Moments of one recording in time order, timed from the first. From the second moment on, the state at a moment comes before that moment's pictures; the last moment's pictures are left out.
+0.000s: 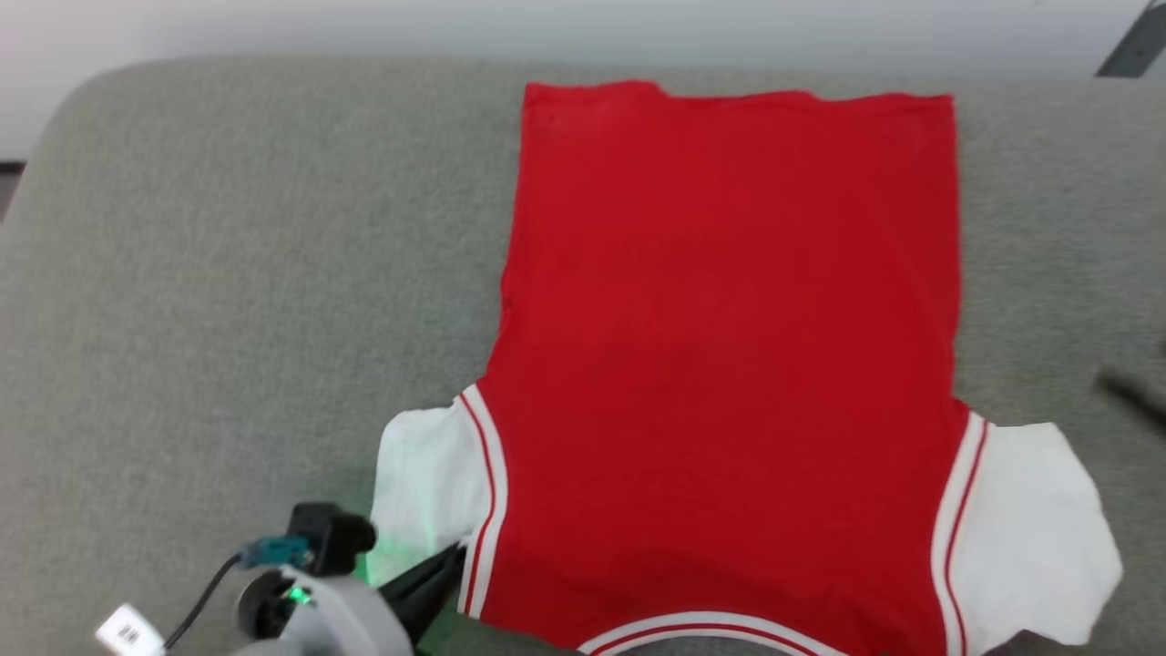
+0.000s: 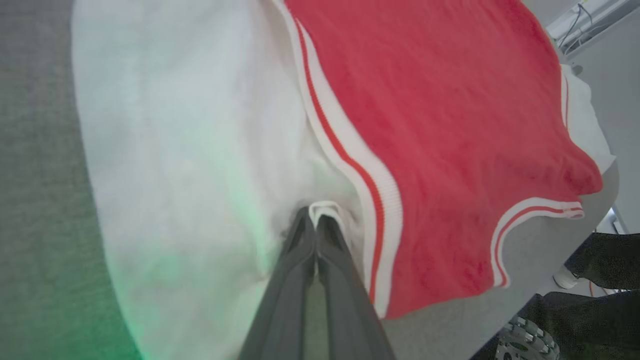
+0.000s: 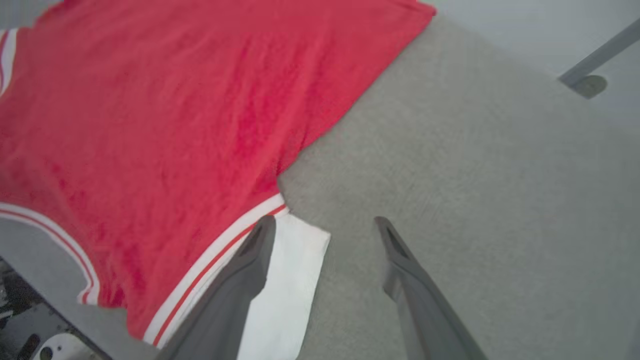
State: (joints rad) left arm -0.52 0.72 -1.21 0.29 -1.25 -0.07 -0.26; right arm -0.31 -1.01 0.29 -0.19 0.93 0.13 0.67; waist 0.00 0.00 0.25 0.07
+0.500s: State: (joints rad) left arm -0.67 0.63 -1.21 0.24 -1.15 -0.08 -0.25; right arm -1.02 -0.77 0.33 0.38 0.66 0.13 0.96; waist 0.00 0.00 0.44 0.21
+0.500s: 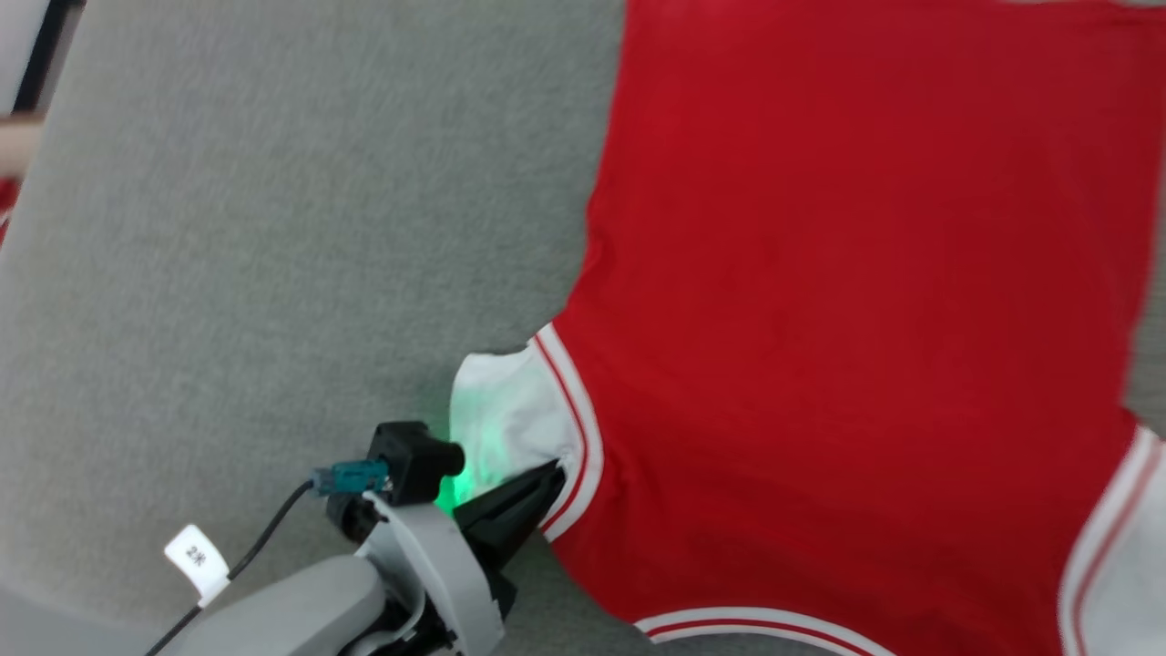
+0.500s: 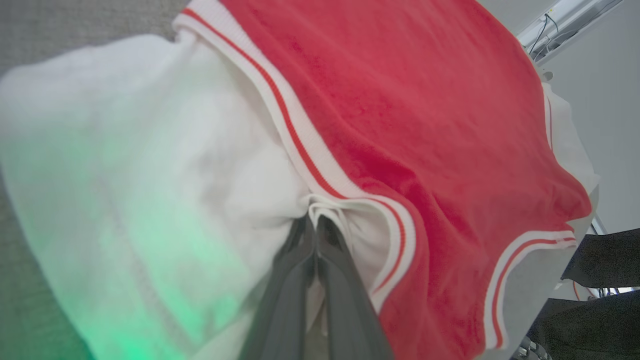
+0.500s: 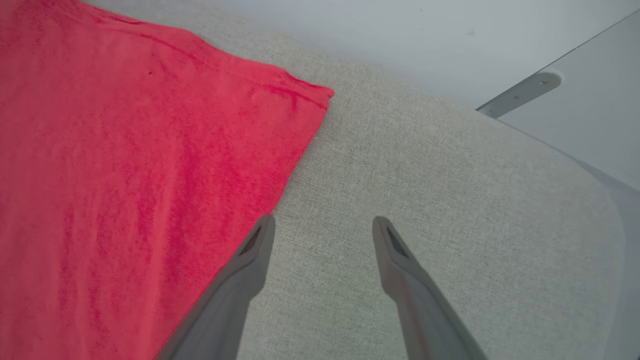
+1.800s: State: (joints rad) left arm -0.52 0.68 -1.09 0.28 -1.18 -0.10 -0.26; right arm -0.85 -0.87 0.63 0.40 0.88 0.13 0.91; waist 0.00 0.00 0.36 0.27
